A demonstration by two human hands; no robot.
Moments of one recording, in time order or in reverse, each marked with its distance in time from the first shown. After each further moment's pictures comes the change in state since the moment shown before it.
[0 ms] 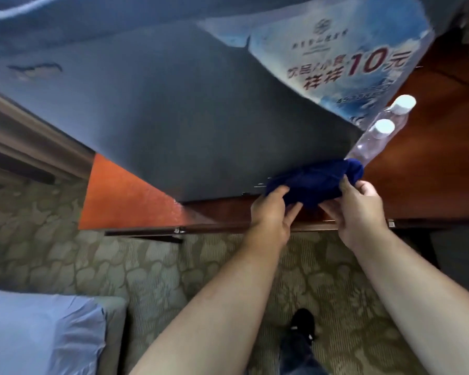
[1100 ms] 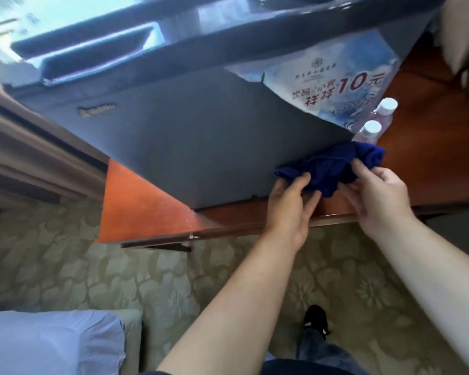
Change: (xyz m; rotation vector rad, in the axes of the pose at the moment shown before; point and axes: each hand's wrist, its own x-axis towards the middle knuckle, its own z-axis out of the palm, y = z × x) left_hand -0.074 0.011 0.006 0.011 -0.304 0.114; right_hand -0.054 -0.044 -0.006 0.141 -0.018 -0.158
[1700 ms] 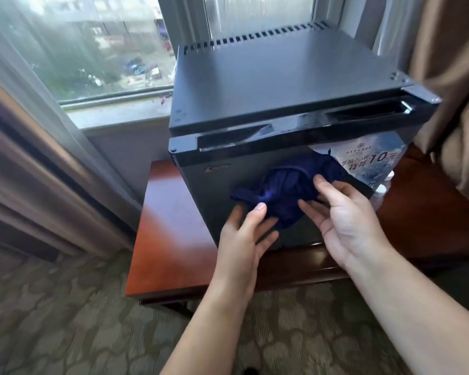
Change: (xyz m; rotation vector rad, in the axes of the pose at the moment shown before) left_hand -0.119 0.154 -0.093 0.257 -0.224 0.403; right_hand -0.160 -0.023 0.144 0.175 -0.226 -0.130
